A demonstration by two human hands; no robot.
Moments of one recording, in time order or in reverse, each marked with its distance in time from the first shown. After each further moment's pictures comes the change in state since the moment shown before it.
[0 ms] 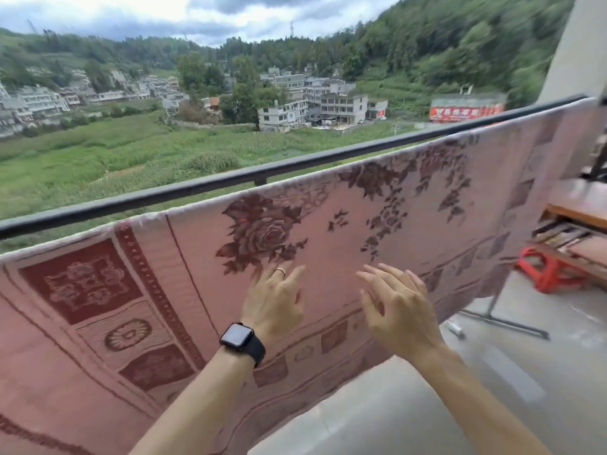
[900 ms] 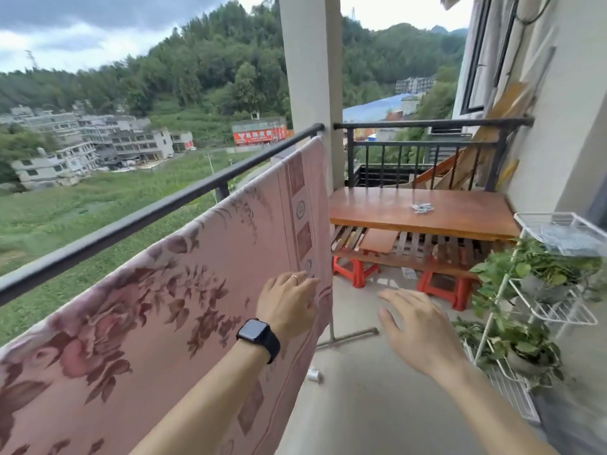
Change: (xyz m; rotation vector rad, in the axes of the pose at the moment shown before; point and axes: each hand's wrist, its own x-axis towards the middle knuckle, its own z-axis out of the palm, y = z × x) left_hand 0.429 0.482 0.176 -0.133 -0.155 0.728; right_hand 0.088 0.499 -0.172 -0.351 0.077 0.702
